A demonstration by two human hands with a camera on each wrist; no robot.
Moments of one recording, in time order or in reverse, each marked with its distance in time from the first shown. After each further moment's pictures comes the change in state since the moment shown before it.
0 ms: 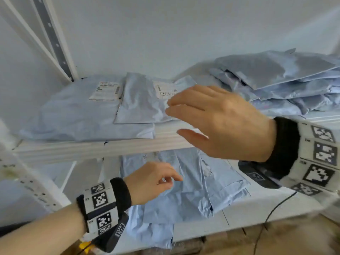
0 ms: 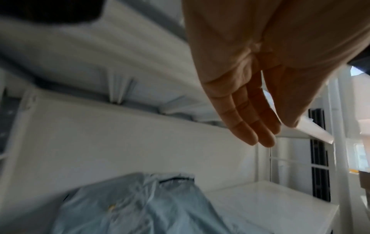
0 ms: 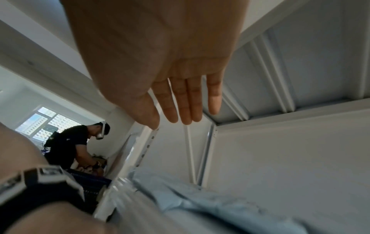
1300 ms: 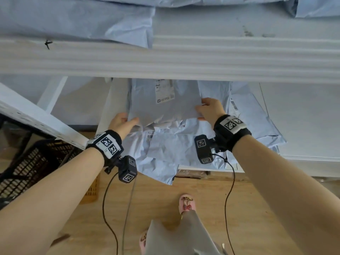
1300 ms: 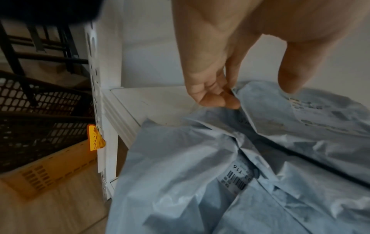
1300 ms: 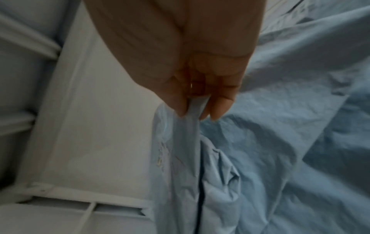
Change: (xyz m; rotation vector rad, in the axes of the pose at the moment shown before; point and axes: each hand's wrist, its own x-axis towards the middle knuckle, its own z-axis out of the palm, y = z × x) left_hand -0.012 -0.218 0.111 -0.564 0.605 -1.157; right_hand -0.092 0.008 0.371 1.281 -0.352 1.461
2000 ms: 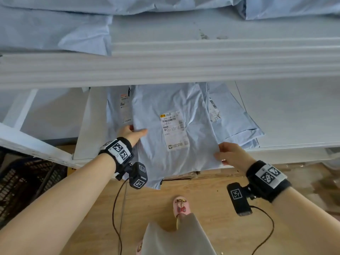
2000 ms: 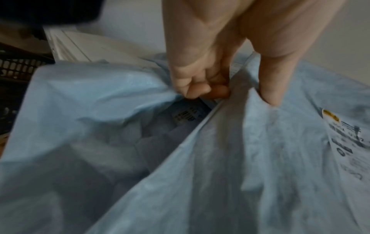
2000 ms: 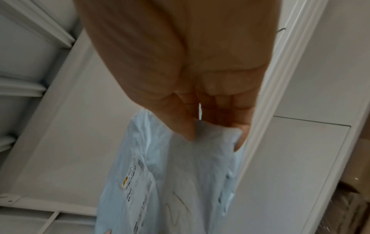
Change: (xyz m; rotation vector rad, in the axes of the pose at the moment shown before) left_hand 0.004 0.001 0.073 -0.054 -0.180 -0.042; right_hand -0.103 0.098 -0.093 -0.122 -0.093 0.256
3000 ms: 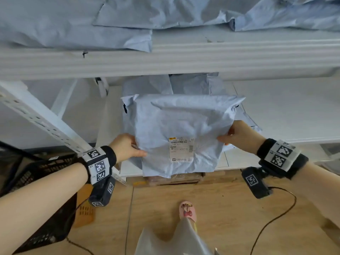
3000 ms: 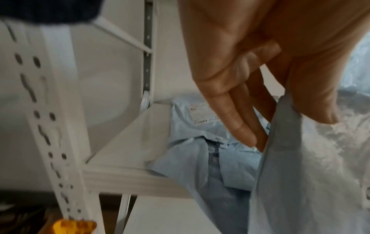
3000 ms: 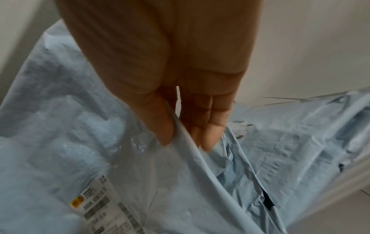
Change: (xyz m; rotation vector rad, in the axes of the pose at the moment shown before) left_hand -0.111 -0.005 -0.083 0.529 -0.301 0.383; right_hand -0.072 -0.055 -0.007 -0.415 0.109 -0.464
